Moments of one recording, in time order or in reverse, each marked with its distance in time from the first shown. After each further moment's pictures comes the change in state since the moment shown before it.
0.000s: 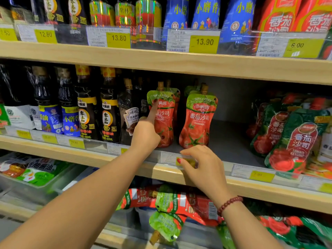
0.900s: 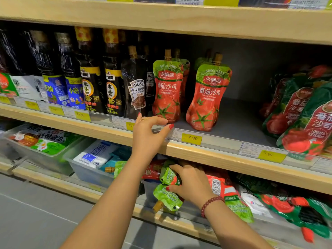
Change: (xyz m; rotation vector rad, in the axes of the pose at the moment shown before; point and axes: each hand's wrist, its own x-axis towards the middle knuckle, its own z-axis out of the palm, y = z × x) left_hand -0.081 -0.007 0.011 -0.296 0.240 0.038; right_hand -0.064 0.013 0.074 -0.197 -0.612 0.014
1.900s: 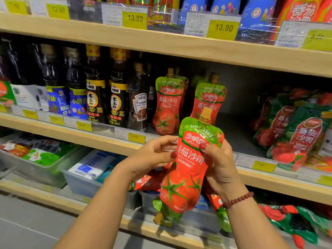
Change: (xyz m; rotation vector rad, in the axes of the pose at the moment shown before) left_hand -0.012 0.005 -0.039 -0.882 -0.854 -0.320; right_hand -0.012 -0.023 -0.106 1.761 0.395 -0.205
